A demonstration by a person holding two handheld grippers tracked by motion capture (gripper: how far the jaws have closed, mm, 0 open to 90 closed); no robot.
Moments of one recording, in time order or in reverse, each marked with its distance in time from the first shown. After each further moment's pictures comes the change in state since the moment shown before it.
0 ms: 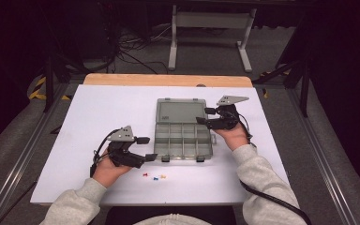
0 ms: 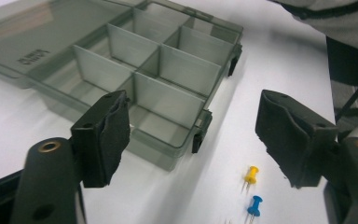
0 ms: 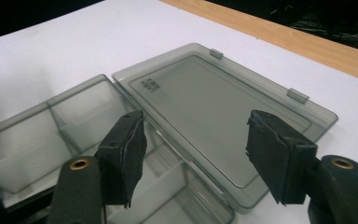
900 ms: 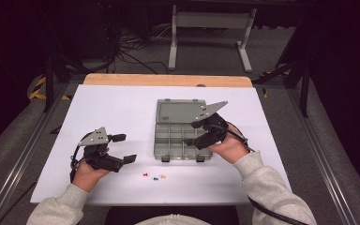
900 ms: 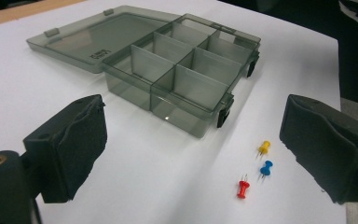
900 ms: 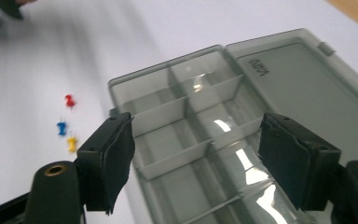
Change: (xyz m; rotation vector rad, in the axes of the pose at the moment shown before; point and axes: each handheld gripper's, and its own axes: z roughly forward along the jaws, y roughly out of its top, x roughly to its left) left arm 0.007 -0.024 -0.050 -0.095 0.074 -0.008; right arm 0.086 0.033 -0.009 0.268 0.162 -0.241
